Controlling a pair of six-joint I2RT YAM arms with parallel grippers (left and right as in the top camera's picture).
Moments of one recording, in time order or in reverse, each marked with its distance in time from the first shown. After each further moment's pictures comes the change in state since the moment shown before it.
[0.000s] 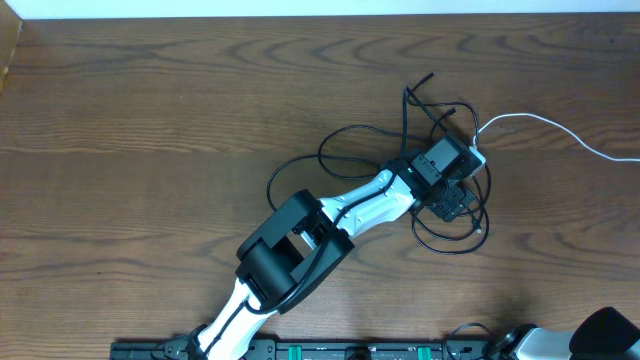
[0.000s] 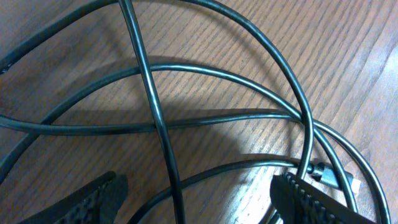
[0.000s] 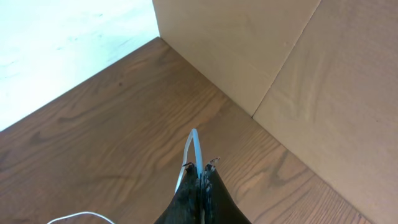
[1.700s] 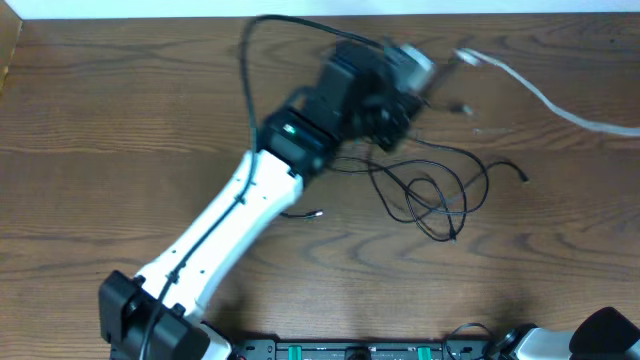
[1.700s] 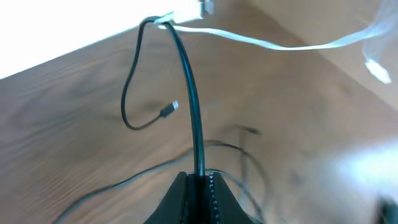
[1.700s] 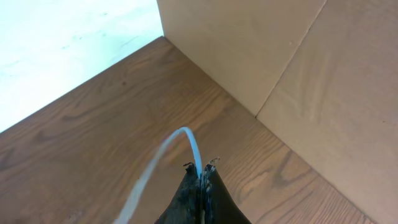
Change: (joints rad) left arm 0.306 -0.575 0.006 -0.192 0.177 -0.035; right arm 0.000 0.000 -0.001 -0.002 -0.021 0.000
